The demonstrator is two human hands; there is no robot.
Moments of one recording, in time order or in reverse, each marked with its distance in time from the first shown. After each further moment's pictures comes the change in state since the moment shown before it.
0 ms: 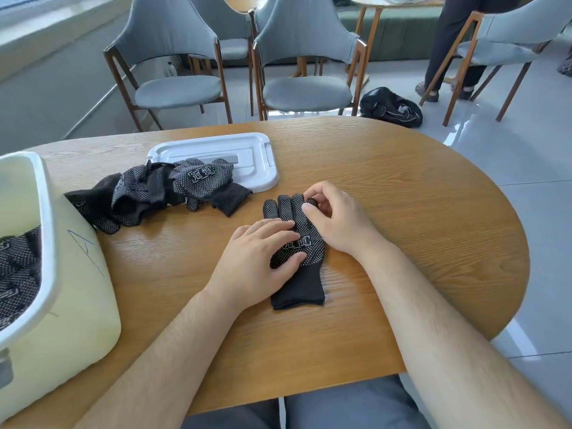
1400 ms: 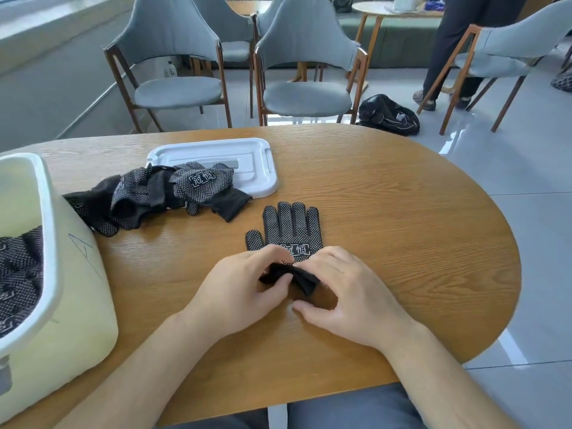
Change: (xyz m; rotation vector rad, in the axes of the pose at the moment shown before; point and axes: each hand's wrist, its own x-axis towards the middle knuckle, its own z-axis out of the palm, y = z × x) left_hand -0.022 0.015 -0.042 -0.226 -0.066 -0.004; right_hand -0.097 -0.015 -0.007 -0.215 -0.073 -0.422
